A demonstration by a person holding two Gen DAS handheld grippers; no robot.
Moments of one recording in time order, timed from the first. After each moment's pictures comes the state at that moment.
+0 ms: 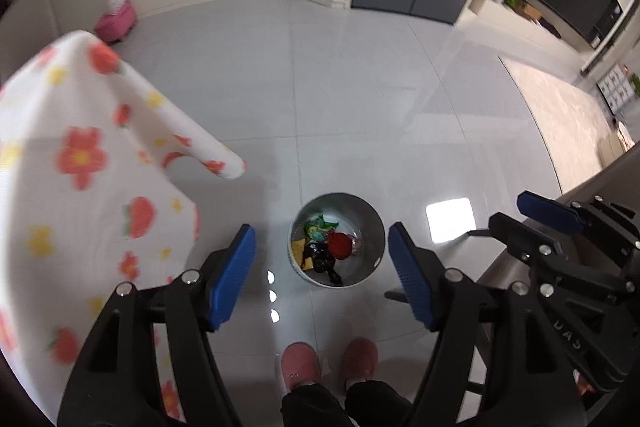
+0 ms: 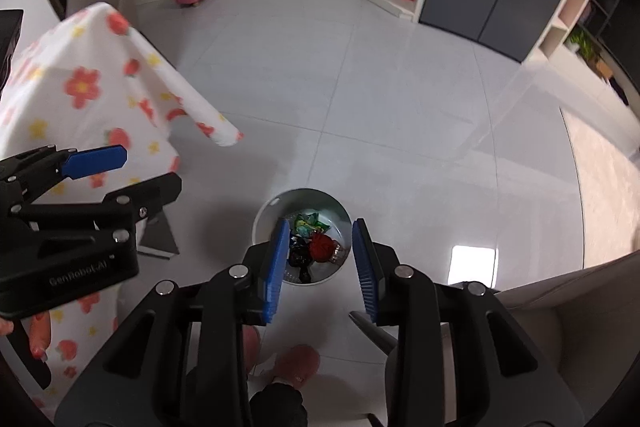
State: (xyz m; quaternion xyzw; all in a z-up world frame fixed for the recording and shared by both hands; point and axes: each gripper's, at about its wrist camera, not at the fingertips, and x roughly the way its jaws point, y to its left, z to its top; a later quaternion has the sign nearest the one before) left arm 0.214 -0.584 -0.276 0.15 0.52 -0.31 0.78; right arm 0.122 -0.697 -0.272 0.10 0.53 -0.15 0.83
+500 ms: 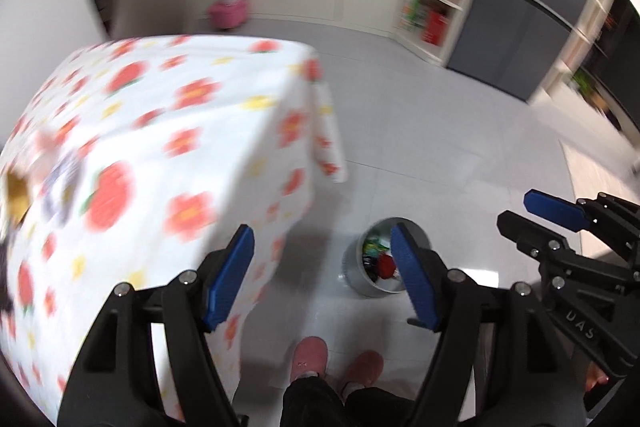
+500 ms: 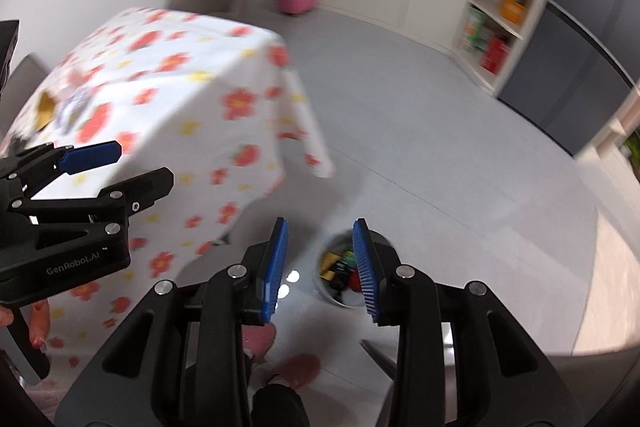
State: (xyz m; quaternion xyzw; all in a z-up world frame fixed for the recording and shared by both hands) left arm 0.187 -0.436 -0.174 0.06 0.49 -0.14 0.86; right arm 0.146 -0.586 -0.177 0.00 0.49 0.03 0.87
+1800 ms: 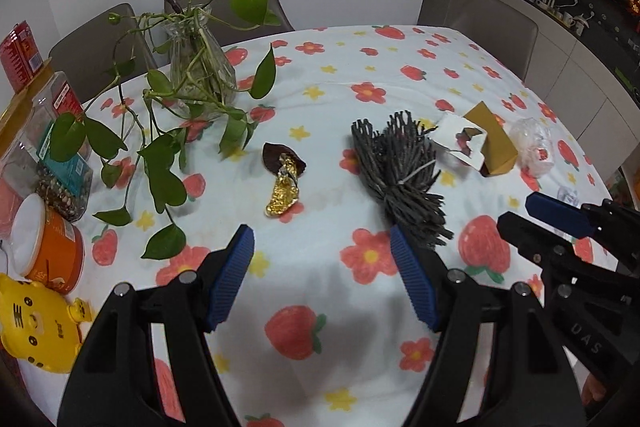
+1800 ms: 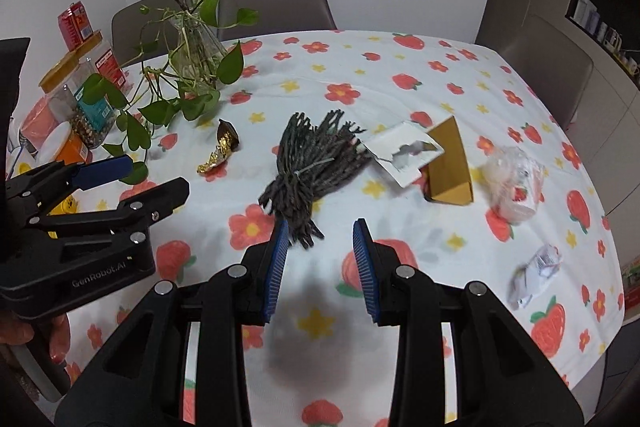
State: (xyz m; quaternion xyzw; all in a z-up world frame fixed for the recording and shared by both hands) left arm 0.086 0.095 -0.137 -0.14 0.43 0.23 0.86; right arm 0.177 -0.037 -0.136 -0.18 0.41 0.38 0.81
